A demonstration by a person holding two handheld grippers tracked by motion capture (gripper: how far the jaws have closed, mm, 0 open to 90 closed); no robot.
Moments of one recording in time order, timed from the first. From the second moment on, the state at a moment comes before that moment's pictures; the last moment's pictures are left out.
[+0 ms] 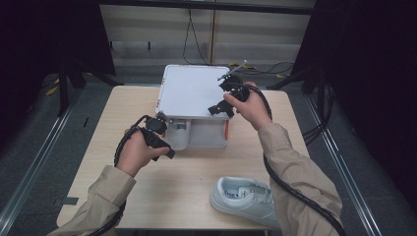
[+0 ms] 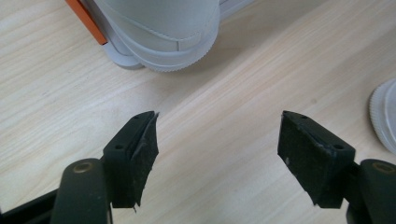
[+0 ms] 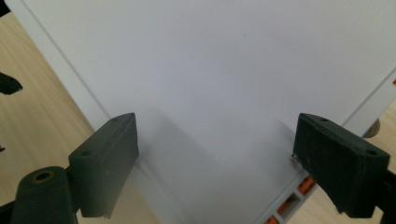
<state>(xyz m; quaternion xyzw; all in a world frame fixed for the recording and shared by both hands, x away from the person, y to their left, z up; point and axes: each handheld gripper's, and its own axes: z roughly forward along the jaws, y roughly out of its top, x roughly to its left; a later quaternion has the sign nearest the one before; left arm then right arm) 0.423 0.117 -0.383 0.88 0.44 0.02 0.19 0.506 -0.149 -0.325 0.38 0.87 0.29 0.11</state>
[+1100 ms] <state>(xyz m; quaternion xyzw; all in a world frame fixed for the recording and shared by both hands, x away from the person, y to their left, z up) 0.459 0.099 -0.290 0.89 0.41 0.02 0.20 0.426 -0.183 -0.353 0.32 0.91 0.25 0.08</state>
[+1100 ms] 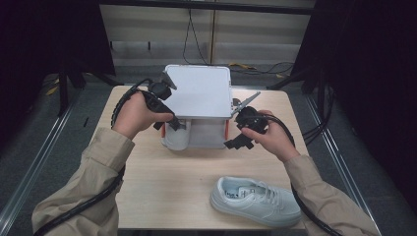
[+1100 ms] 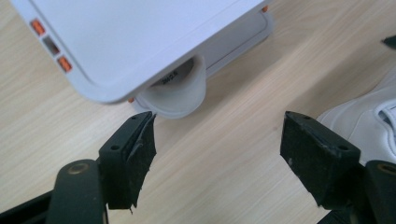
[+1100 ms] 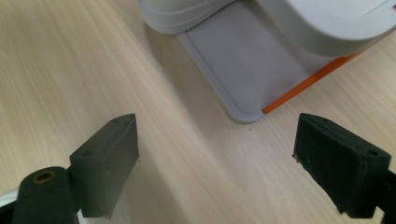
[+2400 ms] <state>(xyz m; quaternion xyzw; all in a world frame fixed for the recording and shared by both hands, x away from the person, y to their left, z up) 0.522 0.070 -0.320 0.87 0.43 0.07 0.24 0.369 -0.196 -0.399 0.27 0.94 0.20 0.01</state>
